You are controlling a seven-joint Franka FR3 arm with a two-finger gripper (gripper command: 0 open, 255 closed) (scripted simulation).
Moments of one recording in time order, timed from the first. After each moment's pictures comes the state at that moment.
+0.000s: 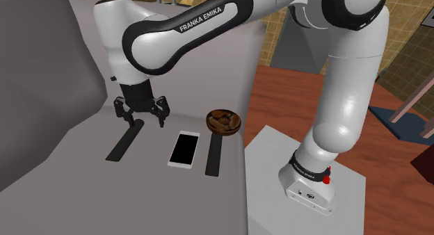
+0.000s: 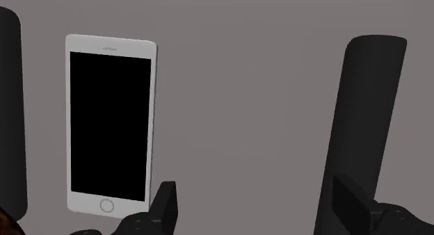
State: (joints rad) arm -0.02 0.30 0.71 -1.86 -0.17 1.97 1.62
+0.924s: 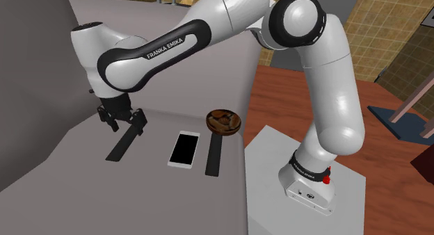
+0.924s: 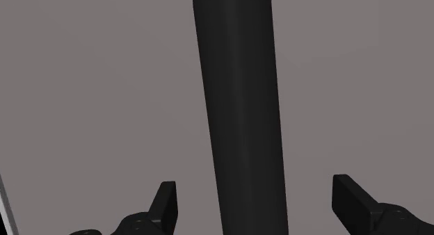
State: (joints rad) arm 0.14 0.62 0.58 -1.55 -0.35 1.97 1.88
